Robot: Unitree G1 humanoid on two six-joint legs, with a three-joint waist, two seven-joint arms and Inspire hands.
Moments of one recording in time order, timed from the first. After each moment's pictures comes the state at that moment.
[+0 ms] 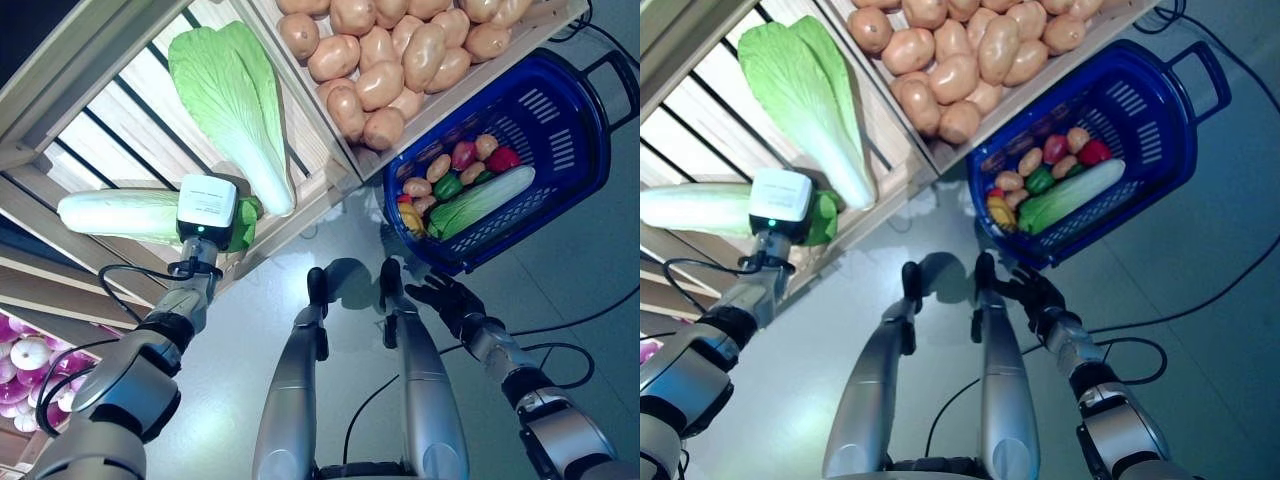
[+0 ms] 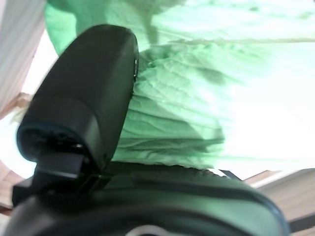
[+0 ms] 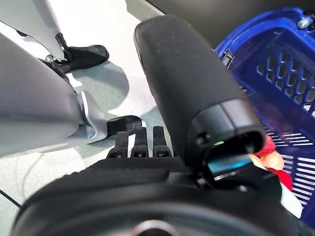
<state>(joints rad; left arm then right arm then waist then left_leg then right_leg) -0.79 0.65 -0.70 0.99 0.77 0.17 0.70 -0.50 -0.38 0.29 0.97 0.87 0.01 0.07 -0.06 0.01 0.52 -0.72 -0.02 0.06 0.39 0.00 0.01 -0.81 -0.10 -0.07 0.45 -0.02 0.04</state>
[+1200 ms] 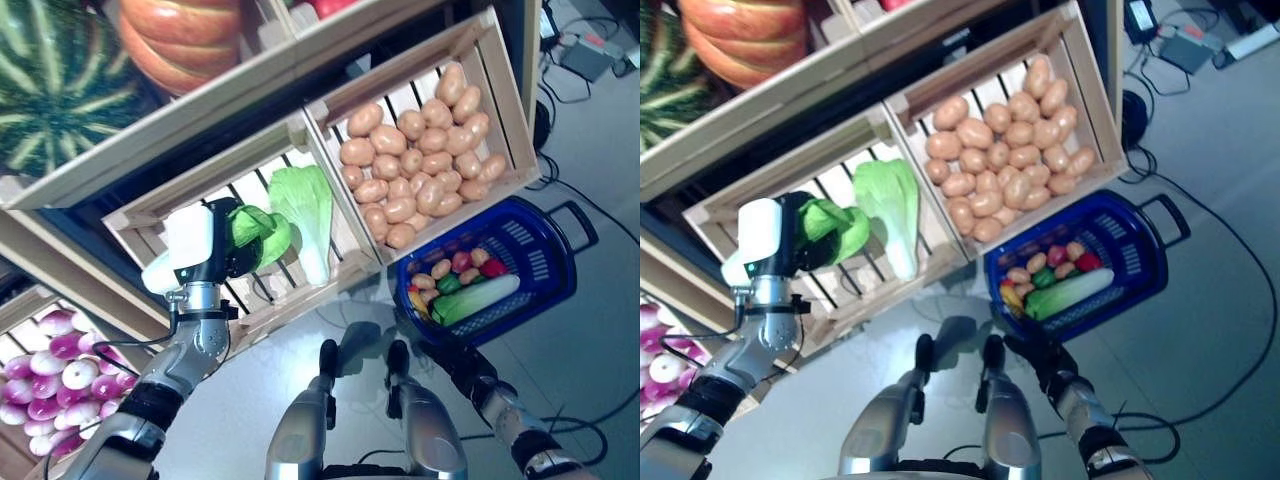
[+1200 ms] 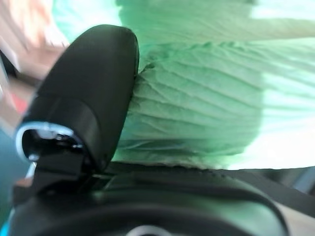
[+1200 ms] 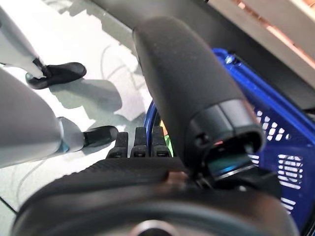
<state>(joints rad) -0.24 0.58 -0.23 0.33 0.35 -0.22 0.75 -0.15 -0.34 0.16 0.92 0.87 -0.01 0.07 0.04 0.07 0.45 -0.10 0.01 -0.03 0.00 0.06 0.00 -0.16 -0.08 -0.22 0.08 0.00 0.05</state>
